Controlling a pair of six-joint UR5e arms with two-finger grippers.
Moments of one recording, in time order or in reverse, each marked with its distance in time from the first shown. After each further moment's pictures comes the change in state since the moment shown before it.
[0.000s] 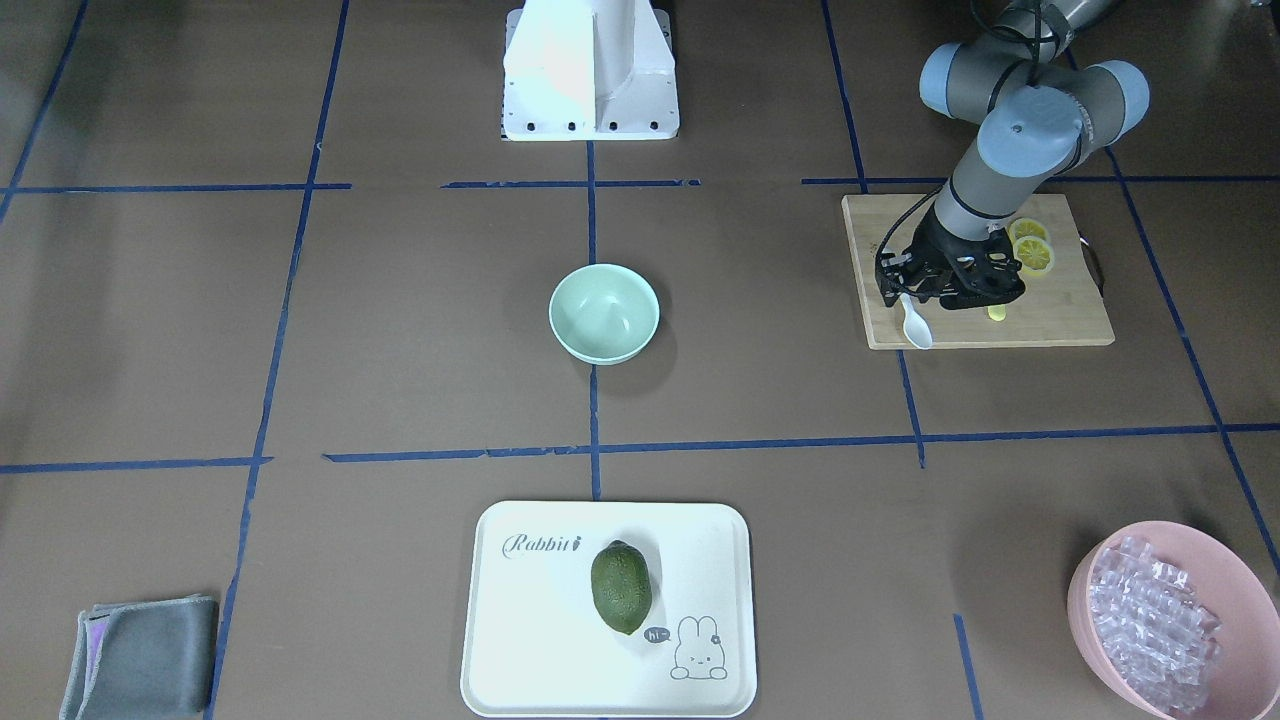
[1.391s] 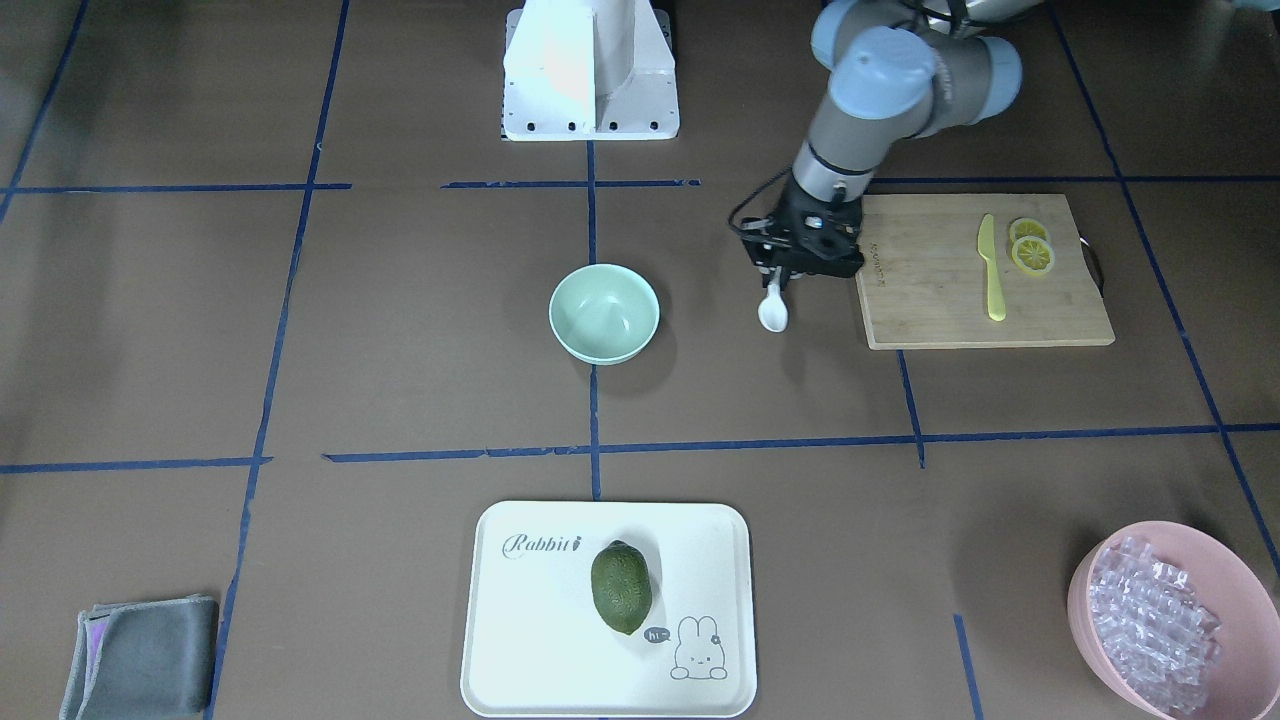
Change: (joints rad) left arm 0.152 -0.309 -0.058 0.180 0.129 0.117; right arm 0.000 0.000 -0.004 0.000 0.000 0.000
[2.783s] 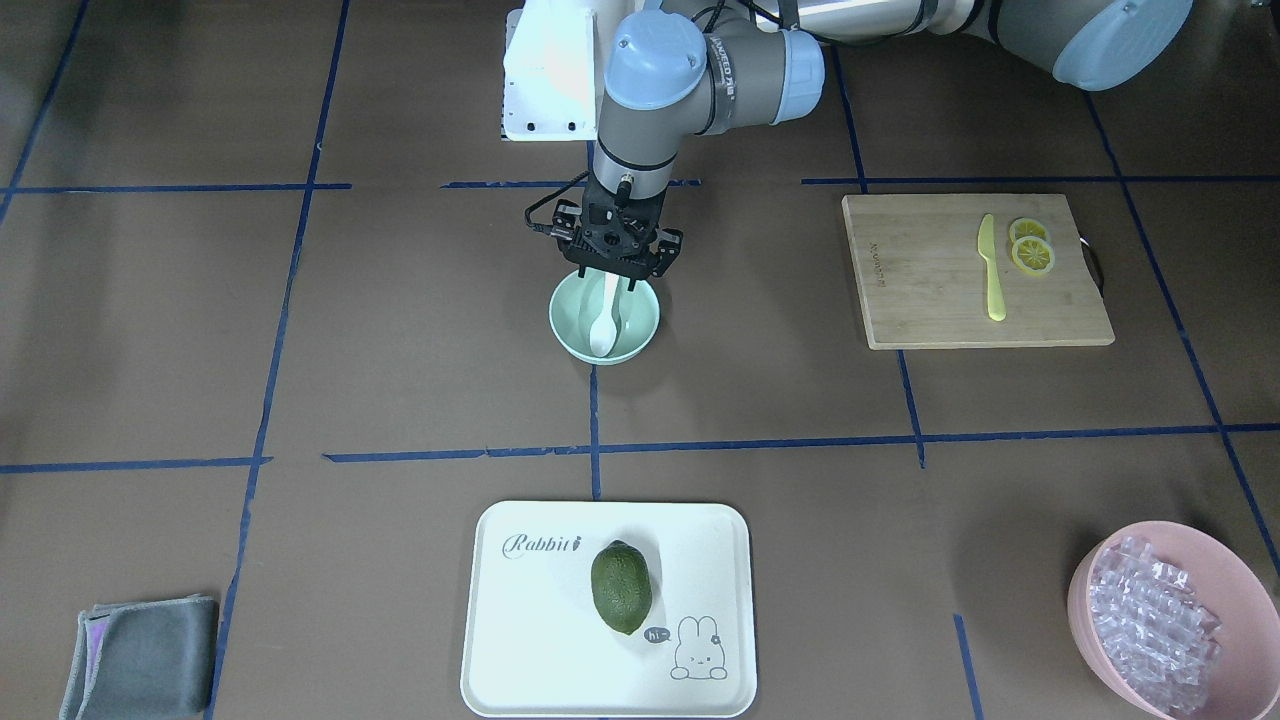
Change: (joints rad) left arm 0.043 -0.367 0.231 0.098 -0.006 0.021; right arm 0.000 -0.001 -0.002 0.000 0.002 0.003
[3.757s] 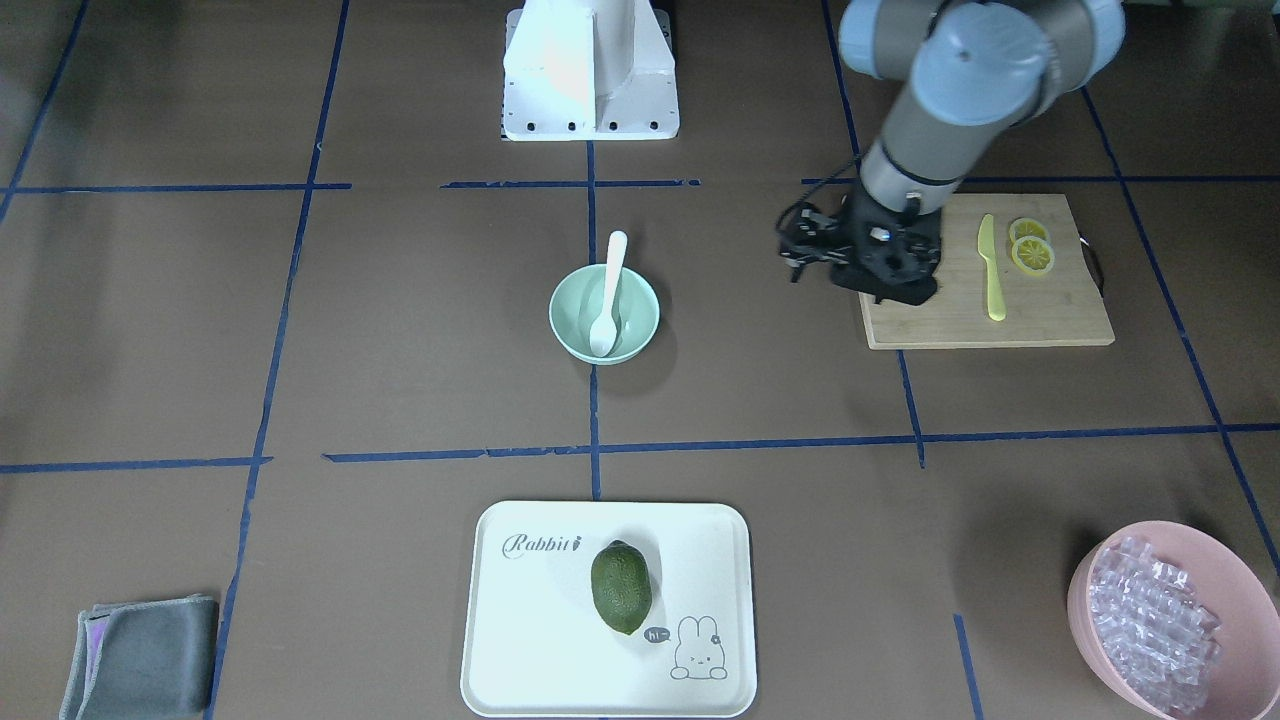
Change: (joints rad) left arm -0.349 0.397 -0.287 0.159 -0.227 0.418; right arm -0.001 0.003 -0.018 0.000 0.002 0.003
